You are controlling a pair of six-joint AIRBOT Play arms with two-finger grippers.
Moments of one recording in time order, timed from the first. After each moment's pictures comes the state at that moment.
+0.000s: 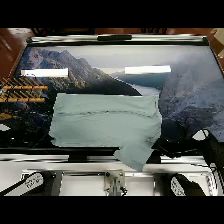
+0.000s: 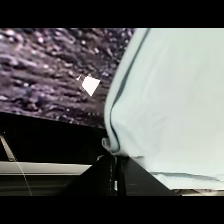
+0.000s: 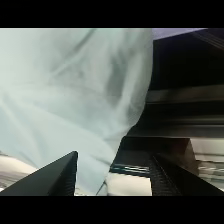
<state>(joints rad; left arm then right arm) 0.56 -1.17 0.53 1.01 -1.16 -1.19 -0.26 -0.91 0.37 -1.07 1.26 1.43</state>
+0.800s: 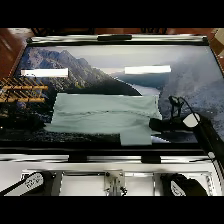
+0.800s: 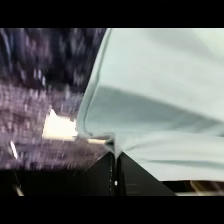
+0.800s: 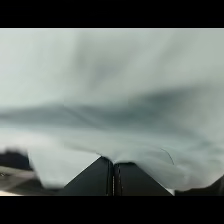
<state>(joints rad) 0.55 -1.18 0.79 0.97 -1.21 -1.15 0.03 -0.98 0.68 -1.09 0.99 1.51</state>
